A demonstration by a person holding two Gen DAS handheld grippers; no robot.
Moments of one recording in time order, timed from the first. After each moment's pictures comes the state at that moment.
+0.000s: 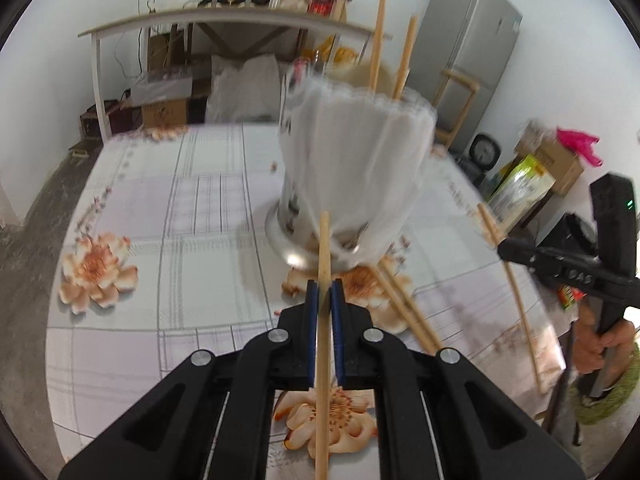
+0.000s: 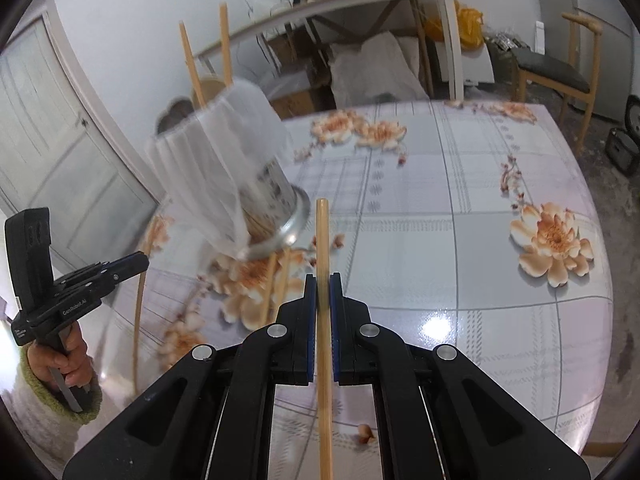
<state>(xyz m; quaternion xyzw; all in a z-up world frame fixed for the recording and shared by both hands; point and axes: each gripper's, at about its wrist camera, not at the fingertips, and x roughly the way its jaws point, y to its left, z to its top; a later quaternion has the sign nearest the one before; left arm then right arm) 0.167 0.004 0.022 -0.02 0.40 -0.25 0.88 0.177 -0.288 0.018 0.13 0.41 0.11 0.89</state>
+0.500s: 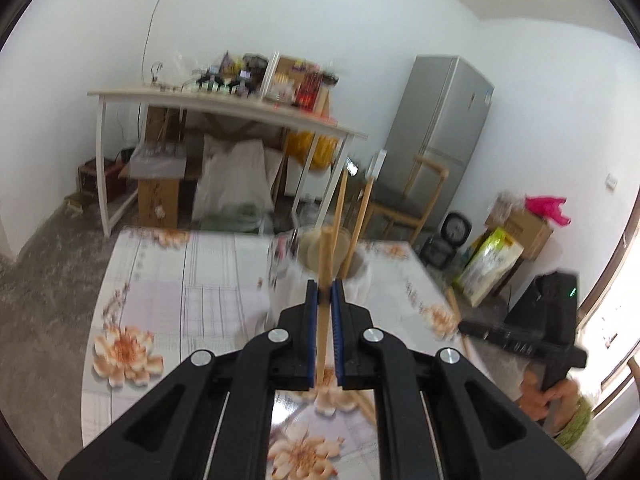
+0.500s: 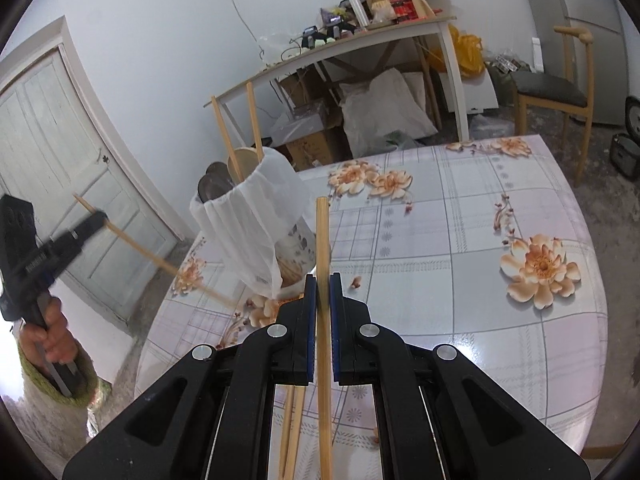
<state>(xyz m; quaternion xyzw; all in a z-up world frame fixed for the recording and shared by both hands) 0.148 0.035 0.133 -0.09 0.26 -0.27 0.92 0.159 -0.305 0.055 0.16 0.36 0.12 0.91</state>
